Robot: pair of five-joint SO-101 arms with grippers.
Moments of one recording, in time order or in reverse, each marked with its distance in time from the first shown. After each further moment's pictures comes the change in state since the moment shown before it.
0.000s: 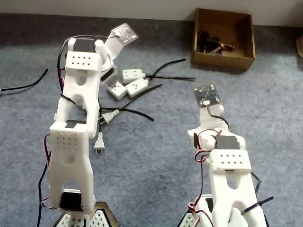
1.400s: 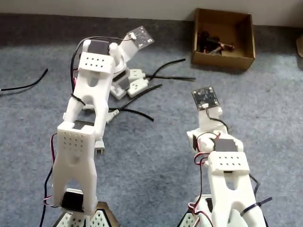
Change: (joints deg) left arm 5.3 0.0 1.1 -3.2 -4.4; right arm 0.0 0.0 4.2 -6.2 0.5
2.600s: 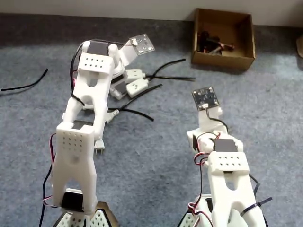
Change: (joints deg) left arm -0.8 0.0 2.1 0.0 -4.0; right arm 0.0 0.0 0.0 0.0 0.0
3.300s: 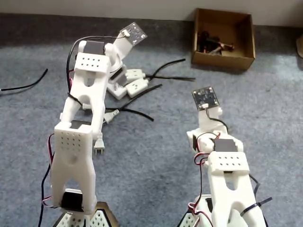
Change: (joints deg) left arm -1.2 0.0 0.0 -5.3 9.9; right arm 0.0 0.0 0.0 0.0 0.0
